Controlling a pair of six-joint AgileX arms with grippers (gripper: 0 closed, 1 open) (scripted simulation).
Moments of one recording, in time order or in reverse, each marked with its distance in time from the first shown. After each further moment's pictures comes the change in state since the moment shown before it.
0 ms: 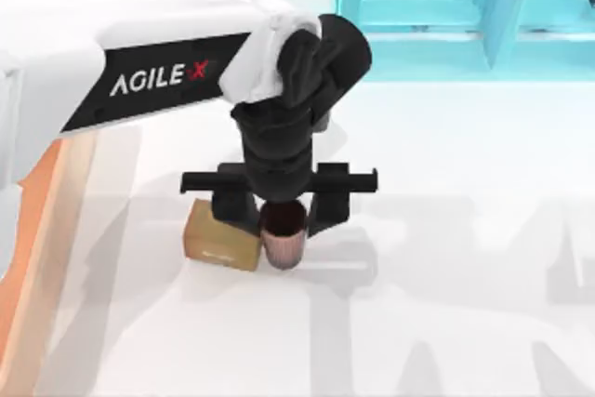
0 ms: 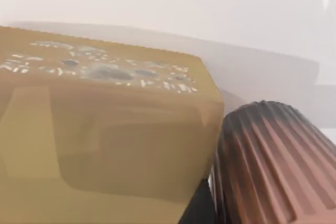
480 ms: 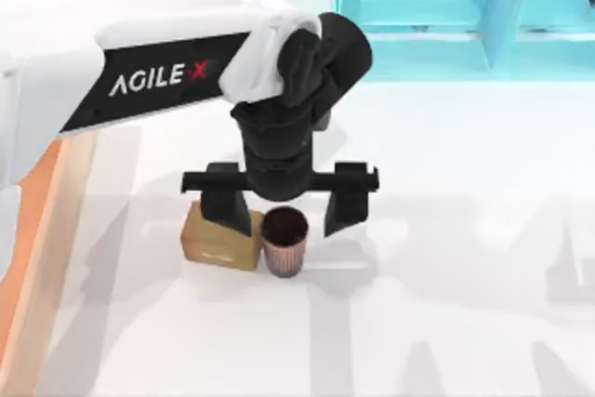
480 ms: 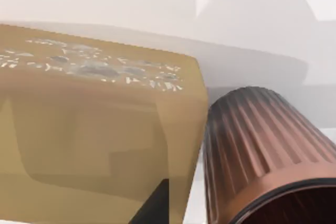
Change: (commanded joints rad) left arm 0.000 0.000 0.000 0.000 0.000 0.000; right arm 0.000 0.000 0.000 0.000 0.000 0.000
